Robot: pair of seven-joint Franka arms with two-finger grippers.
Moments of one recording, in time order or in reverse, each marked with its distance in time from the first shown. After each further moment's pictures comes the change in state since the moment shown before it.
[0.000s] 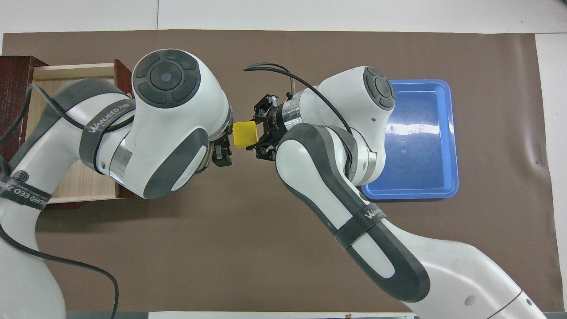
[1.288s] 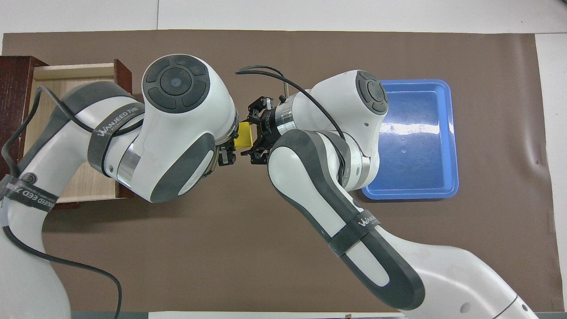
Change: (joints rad) left arm -0.012 0.001 -0.014 -0.006 -0.001 -0.001 -0.007; right arm 0.023 -0.005 0.004 0.001 0.000 0.010 0.020
